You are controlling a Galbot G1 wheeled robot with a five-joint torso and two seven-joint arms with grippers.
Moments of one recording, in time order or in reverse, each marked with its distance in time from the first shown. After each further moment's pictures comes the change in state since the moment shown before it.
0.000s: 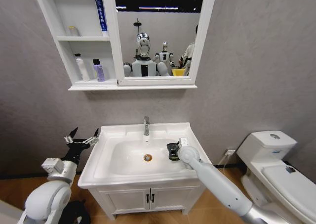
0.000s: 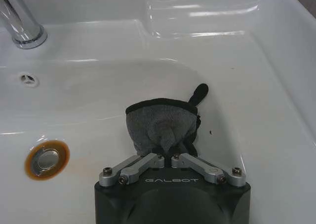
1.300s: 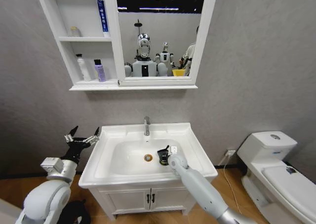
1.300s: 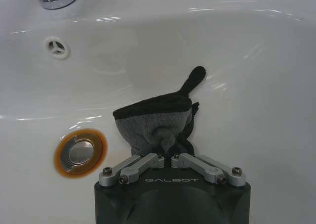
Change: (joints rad) left arm 0.006 0.028 -0.007 -0.011 -0.011 -0.003 -0.014; right arm -0.009 0.245 0.016 -0.306 -0.313 0.026 -0.311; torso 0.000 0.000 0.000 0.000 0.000
